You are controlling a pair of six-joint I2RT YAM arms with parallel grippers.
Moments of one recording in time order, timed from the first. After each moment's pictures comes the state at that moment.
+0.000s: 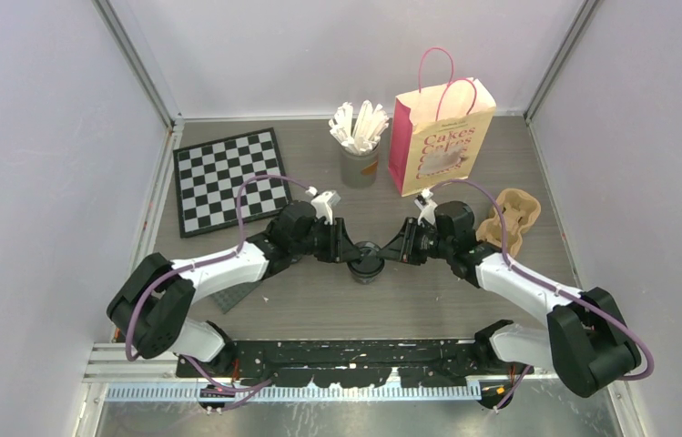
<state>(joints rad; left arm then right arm) -0.72 1.43 0.70 0.17 0.35 -0.61 0.44 1.21 0.51 0.05 -0.51 0.73</state>
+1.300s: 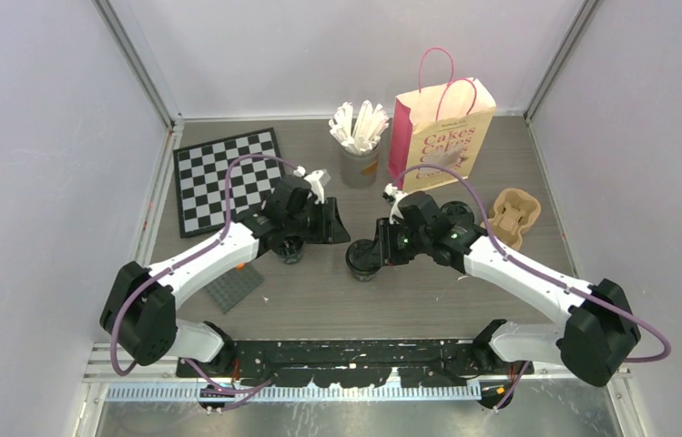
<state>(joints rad) -0.66 1.38 0.95 -0.28 0.26 -0.58 0.70 1.20 0.85 -0.43 -0.26 0.58</state>
